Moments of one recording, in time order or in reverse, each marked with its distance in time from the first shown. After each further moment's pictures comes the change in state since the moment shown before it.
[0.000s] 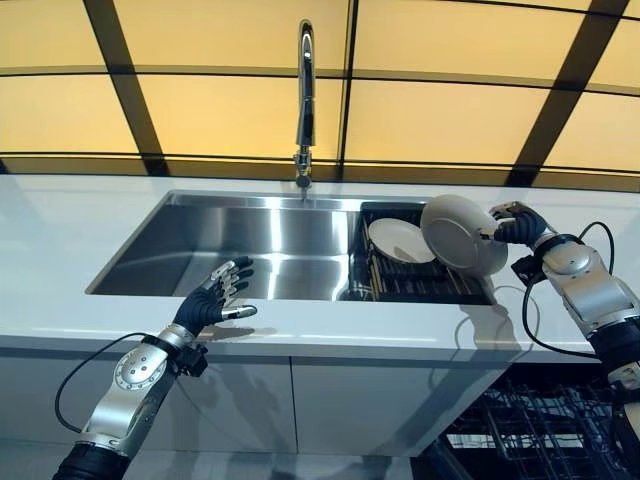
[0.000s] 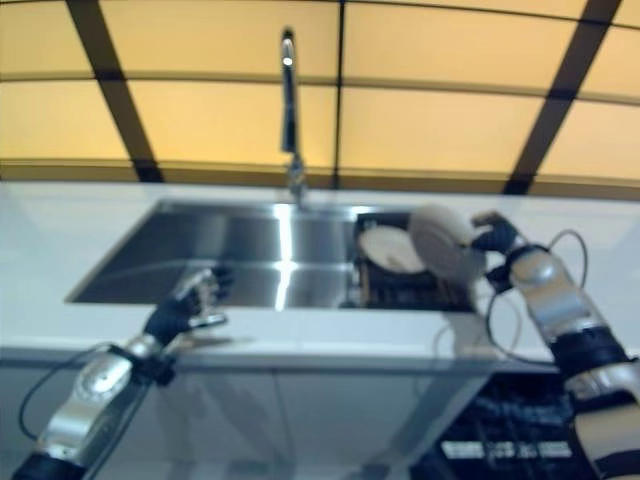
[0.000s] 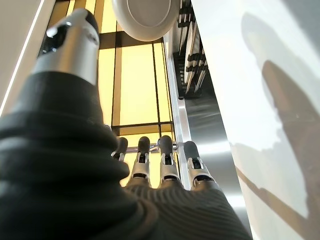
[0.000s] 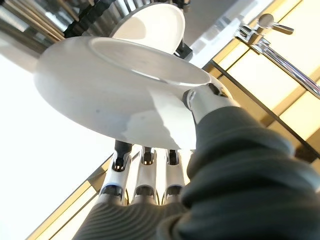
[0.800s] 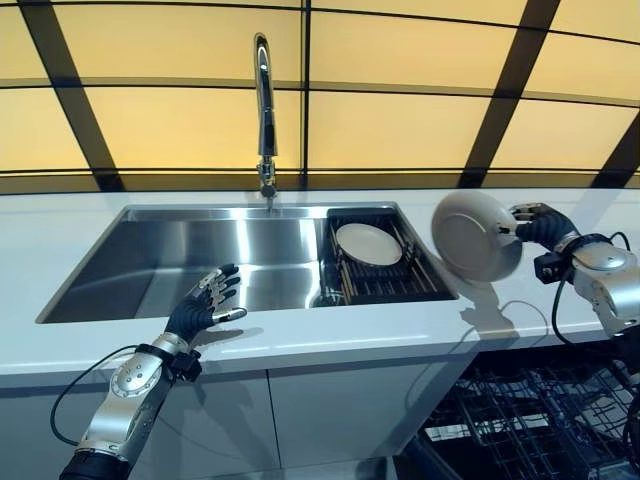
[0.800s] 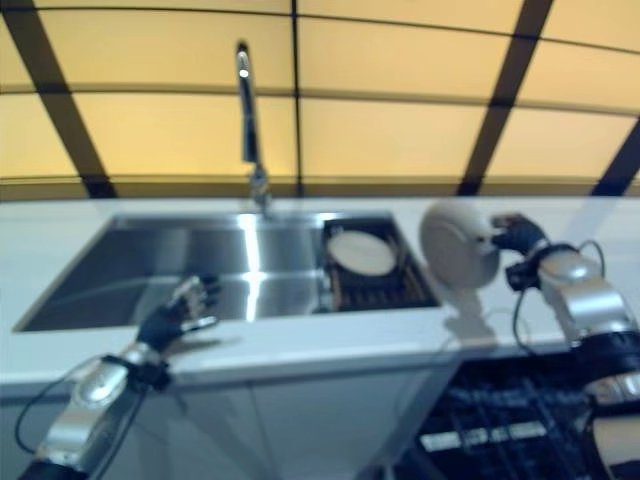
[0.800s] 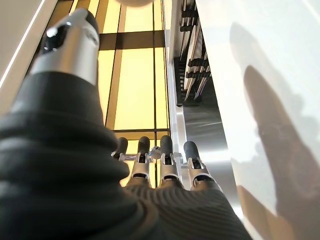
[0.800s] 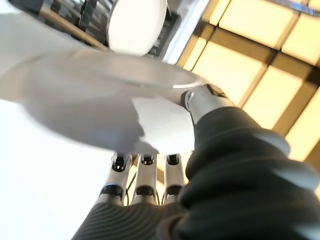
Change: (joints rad) left arm 0.021 -0.027 0.039 0.074 0.000 -0.005 0.022; right arm 0.097 -0.068 -0.160 -0.014 0.231 0.076 0.049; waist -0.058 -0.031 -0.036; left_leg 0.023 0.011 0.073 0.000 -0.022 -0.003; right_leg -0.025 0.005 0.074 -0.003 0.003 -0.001
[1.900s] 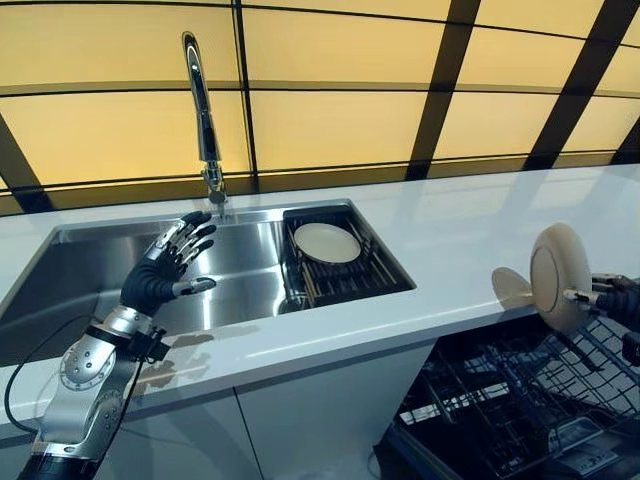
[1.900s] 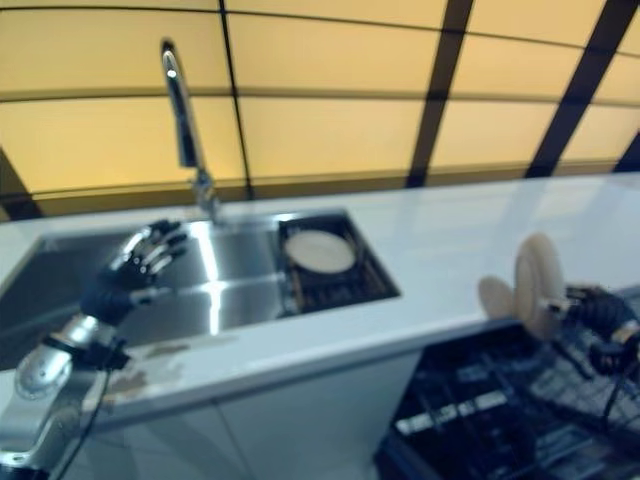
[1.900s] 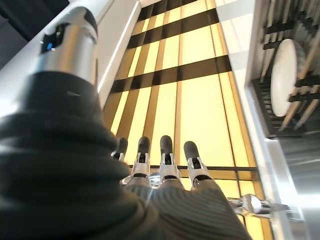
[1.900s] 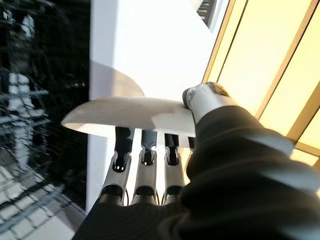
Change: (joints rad) left arm 0.083 0.079 0.207 -0.270 -0.103 -0.051 -0.070; right arm 0.644 -0.036 -0.476 -0.240 0.064 0.039 0.185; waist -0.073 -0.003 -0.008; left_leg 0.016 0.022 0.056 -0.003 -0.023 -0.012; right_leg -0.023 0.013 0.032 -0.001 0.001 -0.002
